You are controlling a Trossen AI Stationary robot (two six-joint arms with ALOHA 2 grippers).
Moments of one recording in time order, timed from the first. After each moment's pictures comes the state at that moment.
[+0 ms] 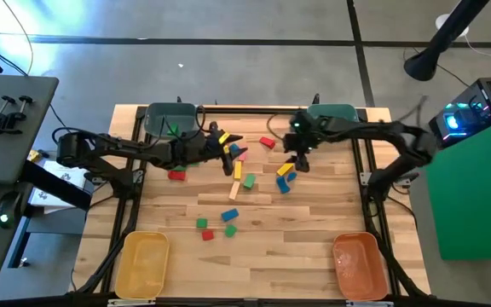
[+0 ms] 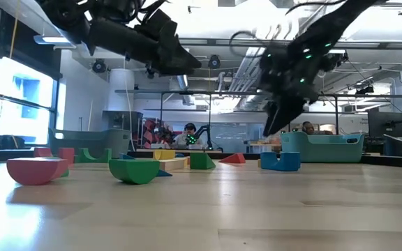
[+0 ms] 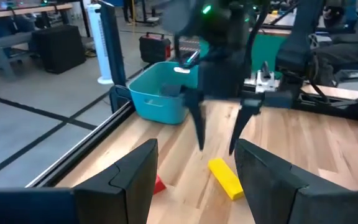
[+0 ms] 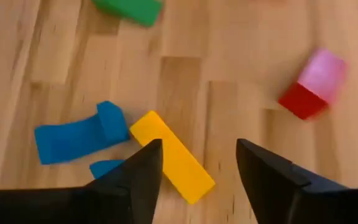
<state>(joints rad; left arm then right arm) 0.18 1.44 0.70 0.55 -0.19 -0.02 -0.52 1.58 0.92 -0.47 -0.36 -0.54</state>
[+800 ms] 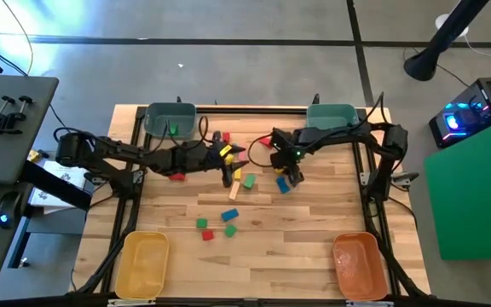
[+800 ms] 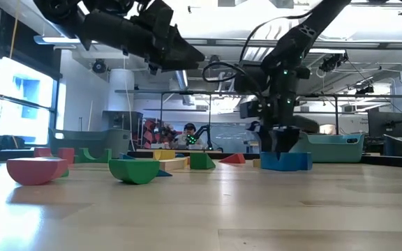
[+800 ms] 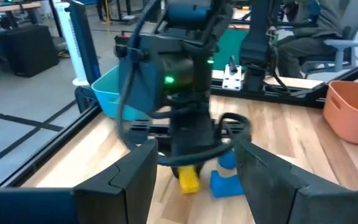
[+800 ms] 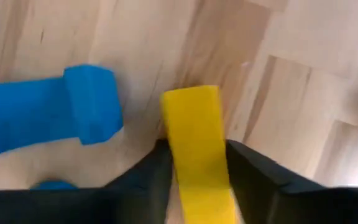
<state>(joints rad) 0.08 1.44 0.70 0.54 -0.19 -0.02 -0.37 1.84 1.04 -0.55 -0.09 -0.63</state>
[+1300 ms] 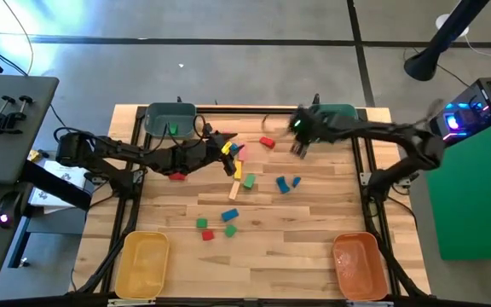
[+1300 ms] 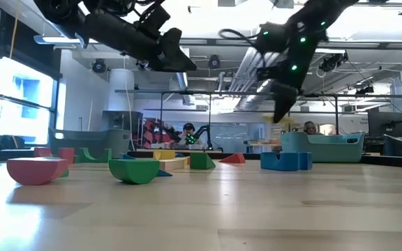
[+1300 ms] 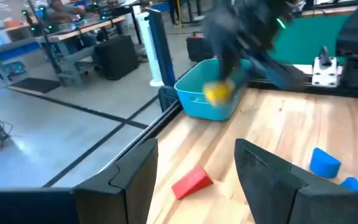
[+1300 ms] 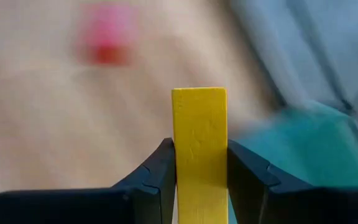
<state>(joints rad) 0.09 1.45 0.70 0.54 -0.50 0.08 -0.51 1.45 1.03 -0.68 0.33 -0.07</state>
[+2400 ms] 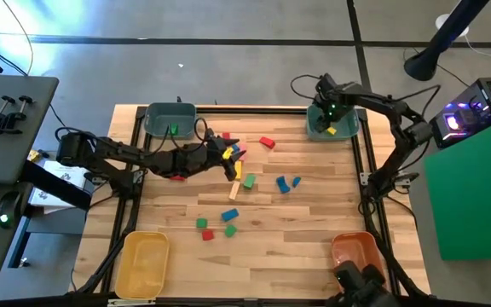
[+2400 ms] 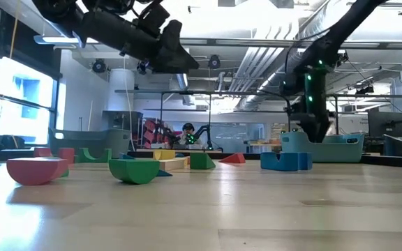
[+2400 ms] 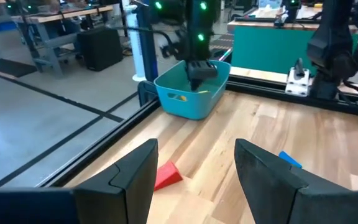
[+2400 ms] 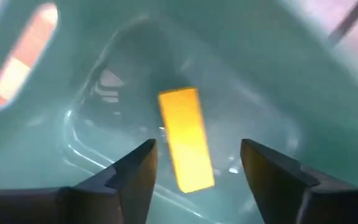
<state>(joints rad) 0.05 1.45 0.70 0.54 -0.48 -0.04 -1.02 1.69 1.15 -0.86 0.15 -0.14</state>
